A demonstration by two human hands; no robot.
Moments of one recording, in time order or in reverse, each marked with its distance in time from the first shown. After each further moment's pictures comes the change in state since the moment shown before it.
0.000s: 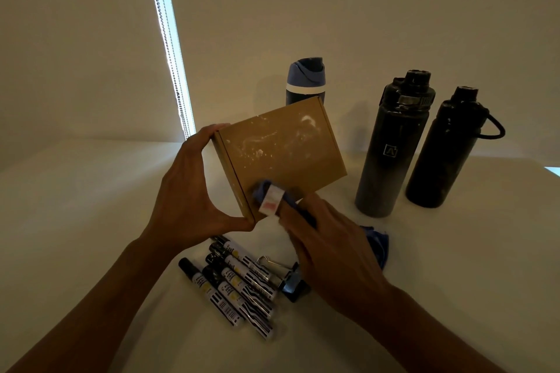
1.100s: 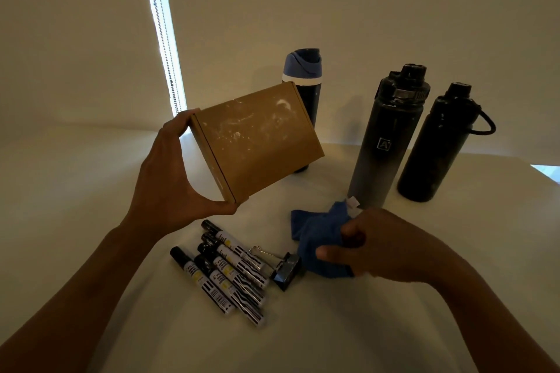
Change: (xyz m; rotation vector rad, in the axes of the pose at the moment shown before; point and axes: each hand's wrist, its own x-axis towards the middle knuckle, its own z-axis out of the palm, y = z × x) left_hand -0.005 -0.003 -0.009 0.068 0.054 -0.099; right_hand -0.004 0.050 -0.074 0.268 -0.878 0.616
